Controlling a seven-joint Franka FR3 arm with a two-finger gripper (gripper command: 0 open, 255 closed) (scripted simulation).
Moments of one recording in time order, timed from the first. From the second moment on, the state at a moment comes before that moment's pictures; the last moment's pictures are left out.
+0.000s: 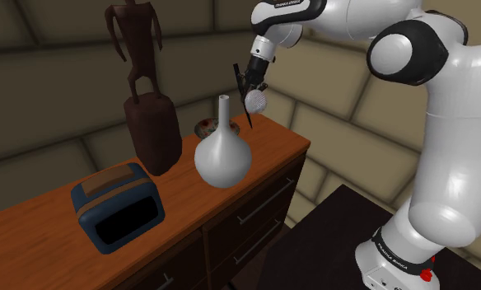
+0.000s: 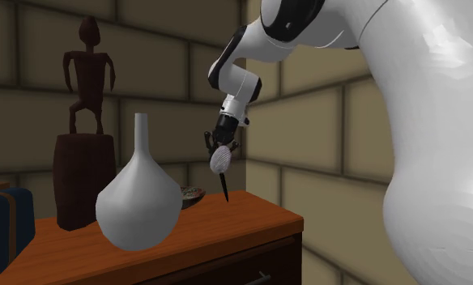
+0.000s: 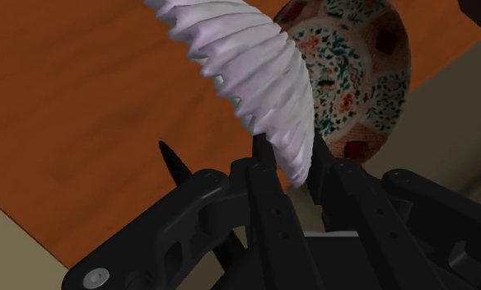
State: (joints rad) arm -0.02 0.42 -0.13 -1.44 0.45 1.72 0.20
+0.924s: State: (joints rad) arm 0.09 0.74 -0.06 -0.97 0.46 1.66 0.43
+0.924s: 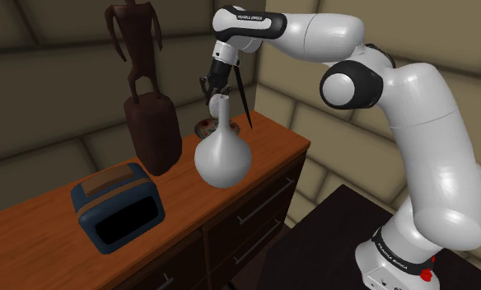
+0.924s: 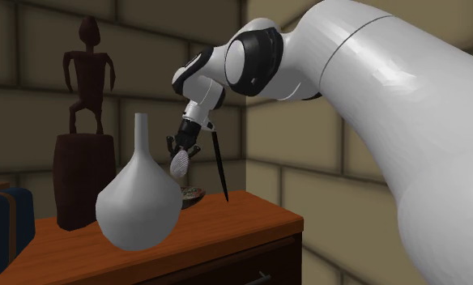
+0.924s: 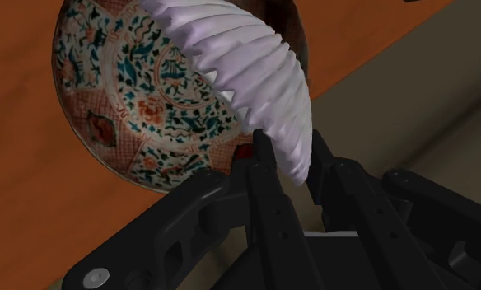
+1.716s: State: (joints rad) arm 0.10 0.74 -0.06 -1.10 0.47 1.78 0.38
